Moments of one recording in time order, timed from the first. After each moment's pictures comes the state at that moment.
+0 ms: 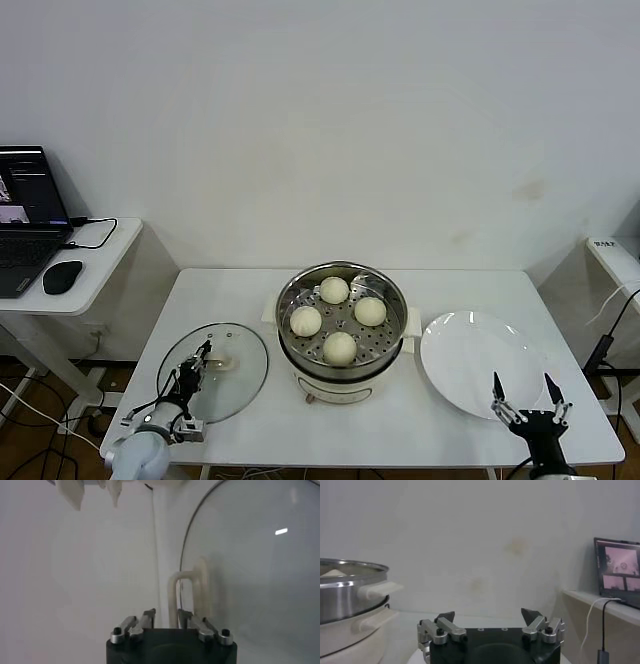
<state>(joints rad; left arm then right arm) 1.21 -1.17 -0.47 -1.42 1.23 -0.13 -0.11 -1.71 1.51 0.91 2.01 0.16 0.15 -0.17</state>
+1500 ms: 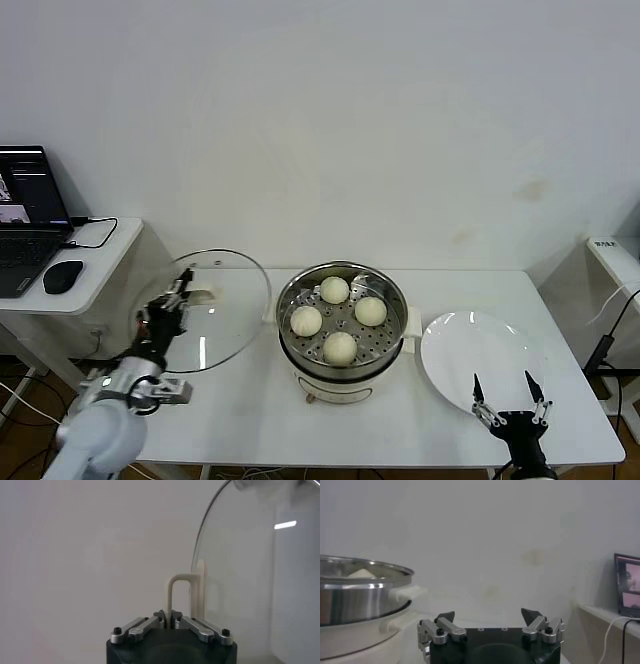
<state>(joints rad) 1.30 -0.94 -0.47 -2.06 0.93 0.19 0.04 -1.74 1.55 0.84 2.03 0.01 0.20 -0.14</state>
